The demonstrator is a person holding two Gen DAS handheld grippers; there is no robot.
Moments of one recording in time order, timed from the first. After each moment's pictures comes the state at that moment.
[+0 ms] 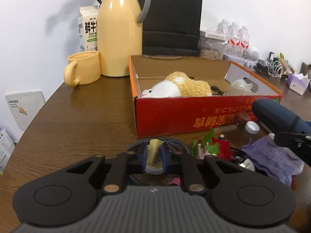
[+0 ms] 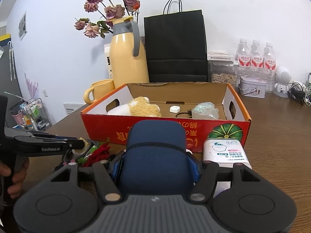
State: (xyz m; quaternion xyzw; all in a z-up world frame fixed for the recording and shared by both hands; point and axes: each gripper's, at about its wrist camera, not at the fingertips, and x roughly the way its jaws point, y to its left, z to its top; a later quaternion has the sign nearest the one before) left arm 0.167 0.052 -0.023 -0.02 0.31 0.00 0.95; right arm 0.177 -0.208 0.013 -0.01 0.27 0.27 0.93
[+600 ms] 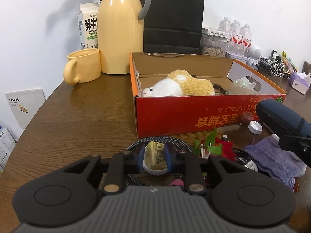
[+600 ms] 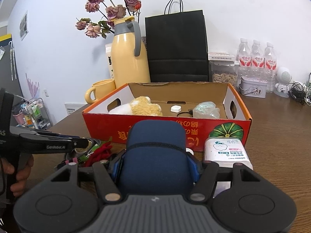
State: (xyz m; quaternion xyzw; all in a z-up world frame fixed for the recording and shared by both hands) left arm 0.175 0.053 -0.026 -0.02 0.32 0.01 0.95; right arm 0.173 -0.207 0.012 -0.01 0.27 0.27 0.93
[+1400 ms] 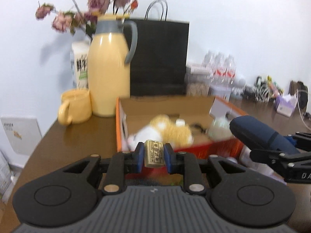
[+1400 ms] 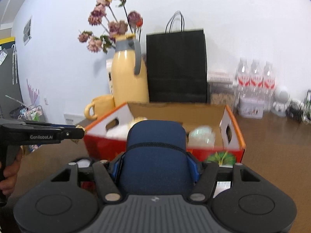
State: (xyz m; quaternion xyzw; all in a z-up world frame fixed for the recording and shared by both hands) left arm 0.166 0.032 0.033 -0.02 0.23 -0.02 0.97; right arm 0.181 -0.209 0.041 -0.02 0.21 0.27 0.94
